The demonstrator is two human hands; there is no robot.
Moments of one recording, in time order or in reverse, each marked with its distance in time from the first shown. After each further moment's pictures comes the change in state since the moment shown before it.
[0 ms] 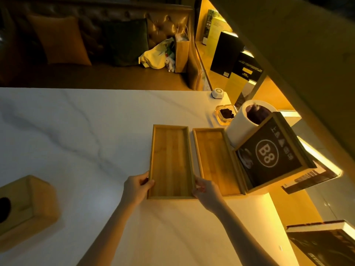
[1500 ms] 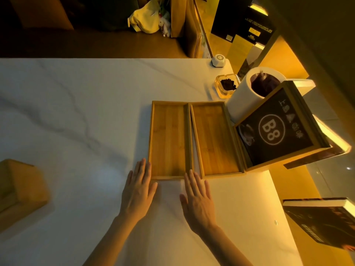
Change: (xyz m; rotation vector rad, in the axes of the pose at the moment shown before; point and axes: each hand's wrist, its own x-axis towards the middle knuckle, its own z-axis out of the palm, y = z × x) left_hand -0.033 -0.053 0.047 0.728 -0.050 0.258; right_hand -0.034 0.058 0.068 -0.779 0.252 -0.138
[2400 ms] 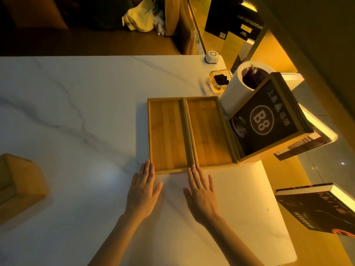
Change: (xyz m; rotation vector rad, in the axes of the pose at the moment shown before) left_hand -0.019 0.018 0.014 0.003 -0.094 0.020; right_hand -0.009 0.025 0.015 0.000 -0.023 0.006
